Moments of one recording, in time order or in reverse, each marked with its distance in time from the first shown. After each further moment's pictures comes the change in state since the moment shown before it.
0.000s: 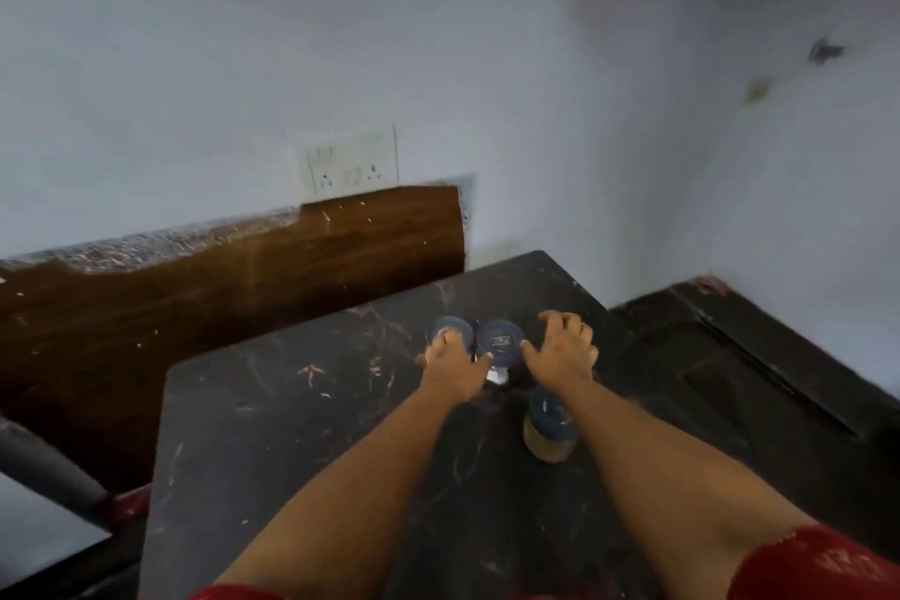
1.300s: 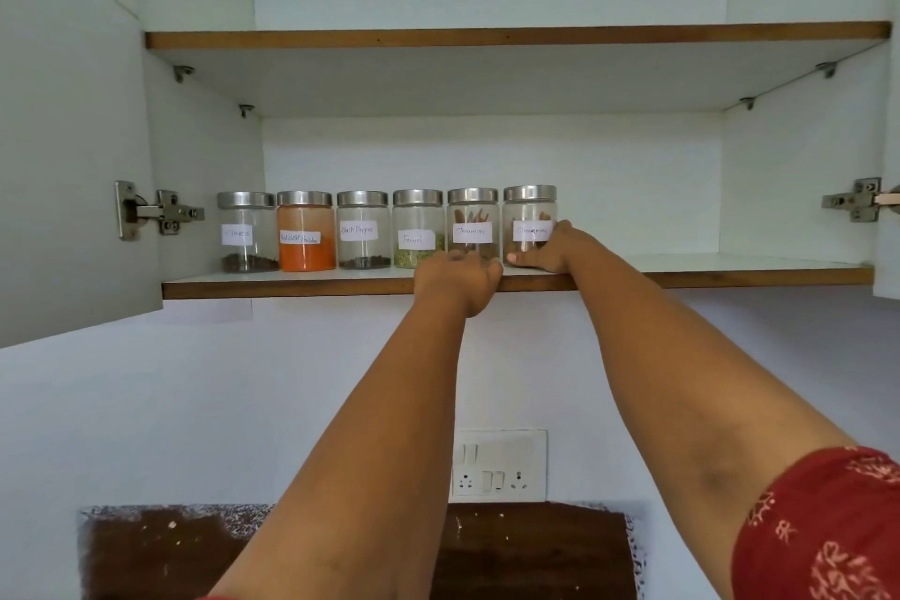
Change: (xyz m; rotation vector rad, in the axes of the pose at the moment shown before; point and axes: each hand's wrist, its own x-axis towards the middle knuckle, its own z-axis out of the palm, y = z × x) left_hand 0.088 0.203 -0.469 0.748 0.877 0.100; right_hand 0.241 -0.424 -0.340 0.257 0.048 -0.597
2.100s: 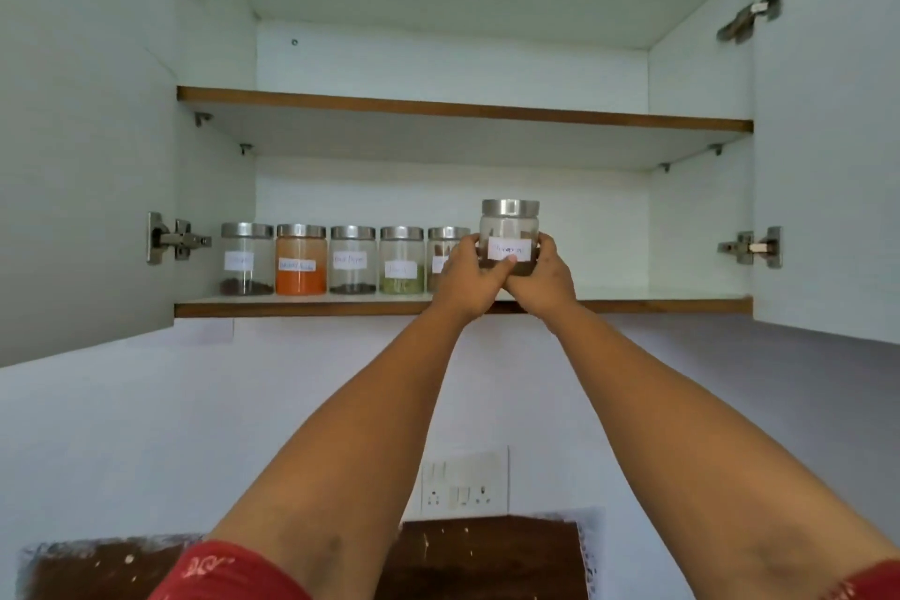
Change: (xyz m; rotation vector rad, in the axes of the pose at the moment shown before) left_hand -0.036 0.032 -0.047 -1.102 0.179 0.067; right_hand -0.123 -0.014 -0.016 0.492 0.367 -0.227
